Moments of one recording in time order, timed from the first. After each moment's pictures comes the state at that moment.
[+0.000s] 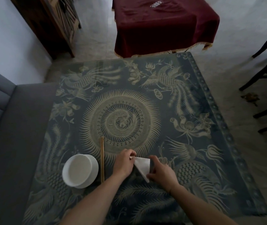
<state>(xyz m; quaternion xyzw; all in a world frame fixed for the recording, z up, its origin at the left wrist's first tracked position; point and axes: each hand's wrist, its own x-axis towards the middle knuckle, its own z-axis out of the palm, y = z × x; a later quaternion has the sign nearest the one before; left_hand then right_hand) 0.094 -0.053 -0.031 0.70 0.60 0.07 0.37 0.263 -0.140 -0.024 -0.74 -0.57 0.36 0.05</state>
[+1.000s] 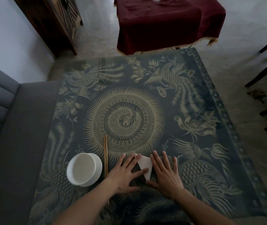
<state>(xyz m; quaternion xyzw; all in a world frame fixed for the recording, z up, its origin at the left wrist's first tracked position) 0.043 -0.075 -0.040 0.94 0.25 -0.21 0.11 0.261 -0.160 -0.040 -0.66 -0.72 0.20 -0.08</state>
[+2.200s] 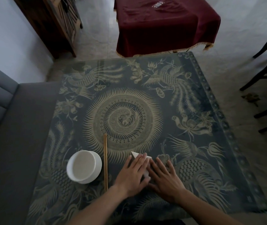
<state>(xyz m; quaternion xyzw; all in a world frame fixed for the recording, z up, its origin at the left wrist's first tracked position) 0.075 -0.112 -0.026 0.91 0.36 -0.10 0.17 0.263 -0.185 -0.028 -0.60 -0.77 0.18 -0.13</state>
